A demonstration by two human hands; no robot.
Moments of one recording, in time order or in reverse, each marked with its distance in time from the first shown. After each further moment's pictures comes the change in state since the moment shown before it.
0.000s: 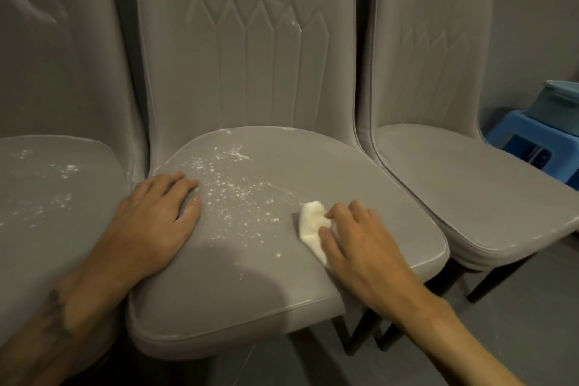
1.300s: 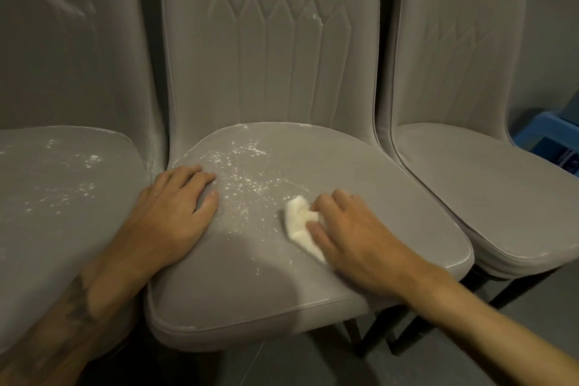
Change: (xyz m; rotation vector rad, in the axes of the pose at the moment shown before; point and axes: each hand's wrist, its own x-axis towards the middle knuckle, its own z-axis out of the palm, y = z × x) left_hand 0.001 -0.005 0.004 -0.008 0.008 0.015; right_hand 0.028 -0.017 0.001 -0.023 -0.166 -0.220
